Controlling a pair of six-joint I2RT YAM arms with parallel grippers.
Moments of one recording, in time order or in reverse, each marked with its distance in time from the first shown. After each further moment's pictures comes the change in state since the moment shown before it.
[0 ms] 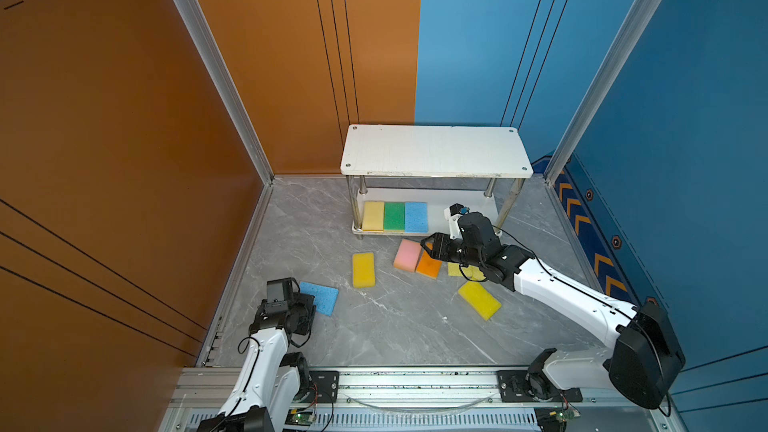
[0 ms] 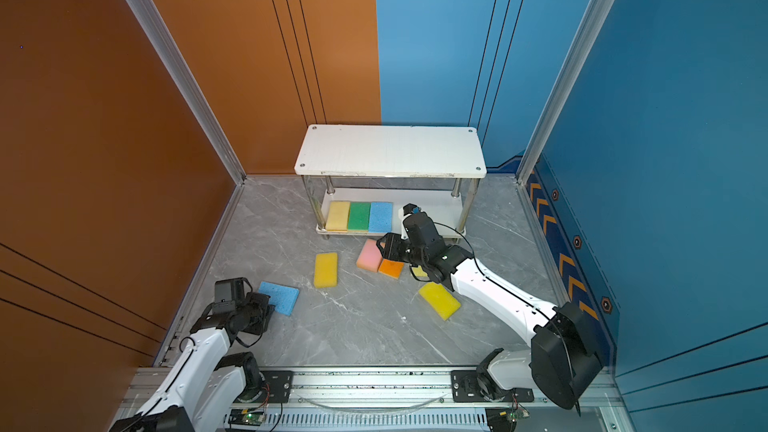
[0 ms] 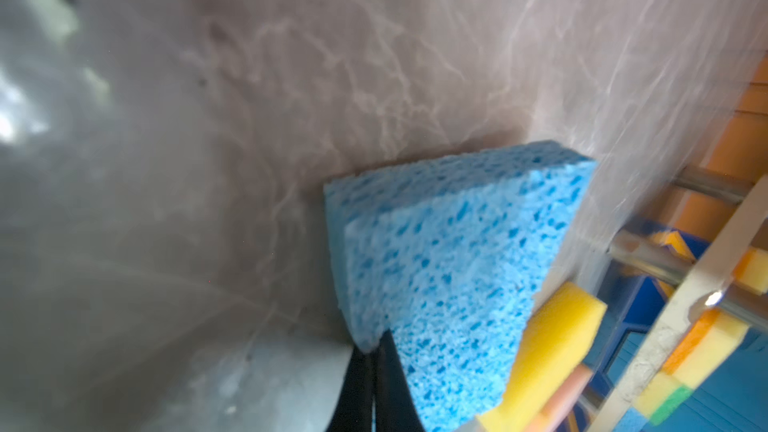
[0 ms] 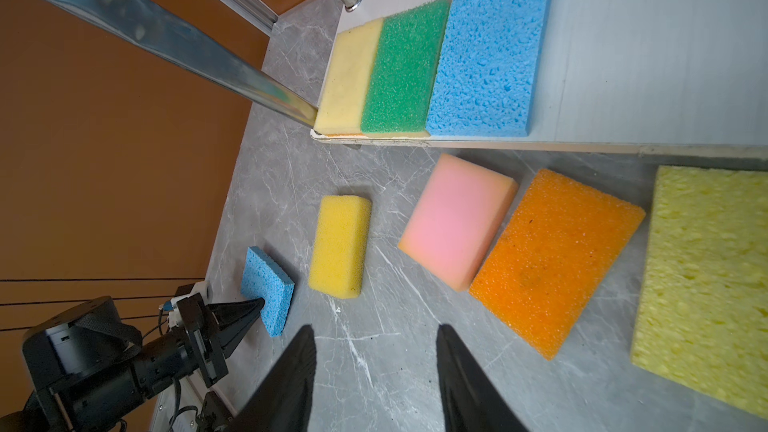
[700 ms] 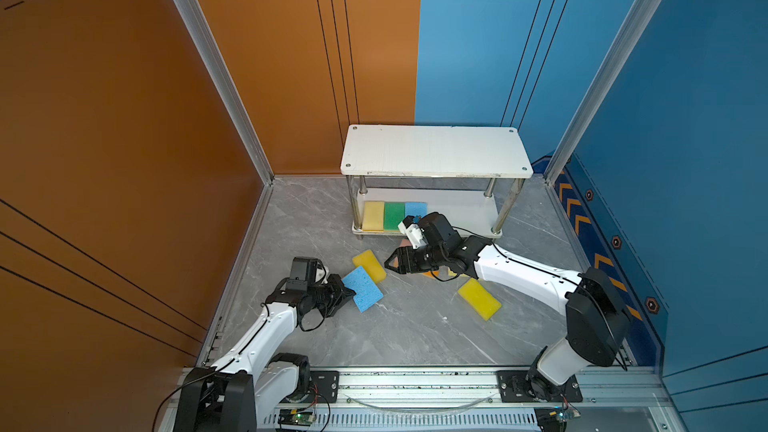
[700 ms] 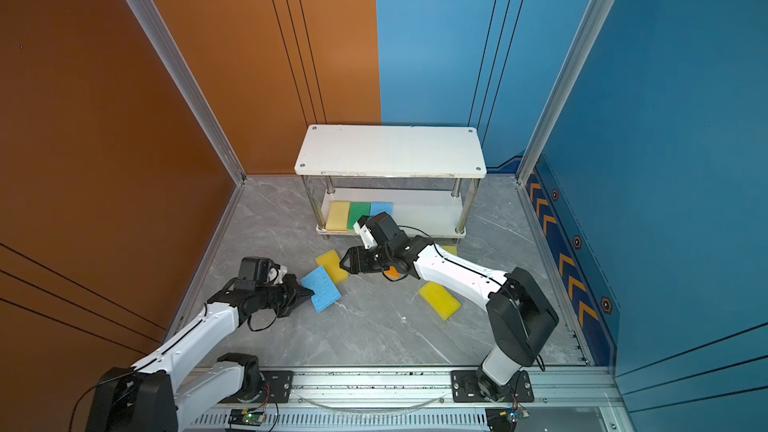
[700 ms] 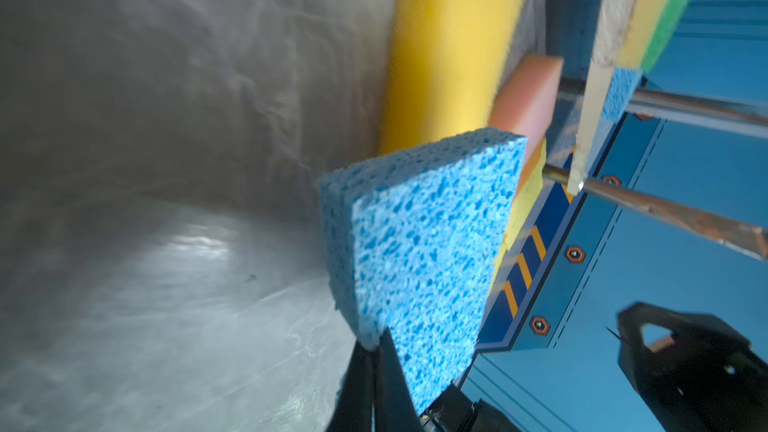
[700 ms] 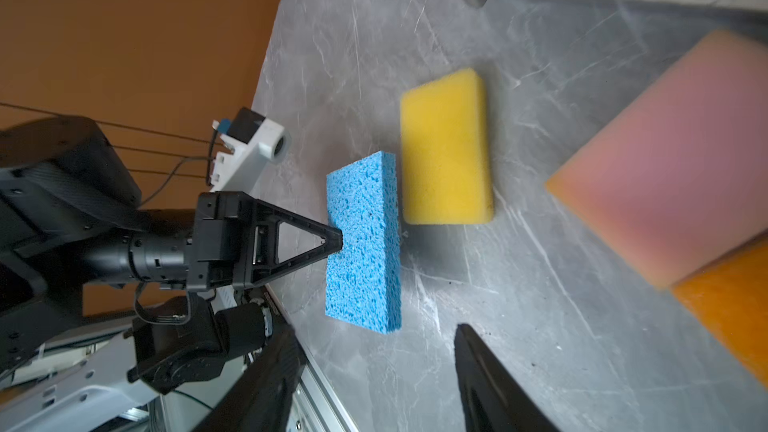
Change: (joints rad) left arm -0.339 0.189 0.178 0.094 0.377 0.290; right arm 0.158 0.307 0.229 -0.103 -0.271 -0.103
